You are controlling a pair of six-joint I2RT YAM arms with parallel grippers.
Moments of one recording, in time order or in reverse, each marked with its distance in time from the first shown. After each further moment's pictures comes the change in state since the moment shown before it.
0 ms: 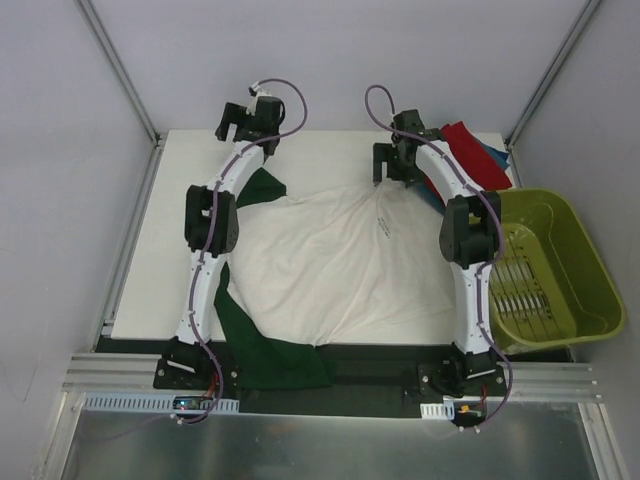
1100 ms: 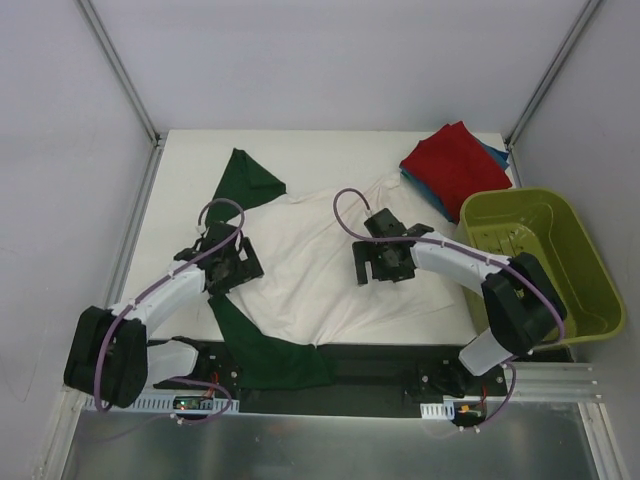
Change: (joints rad) left arm -0.041 -1.340 -1.745 -0.174 0.790 -0.968; right arm 0.393 -0.761 -1.182 0.262 0.039 0.237
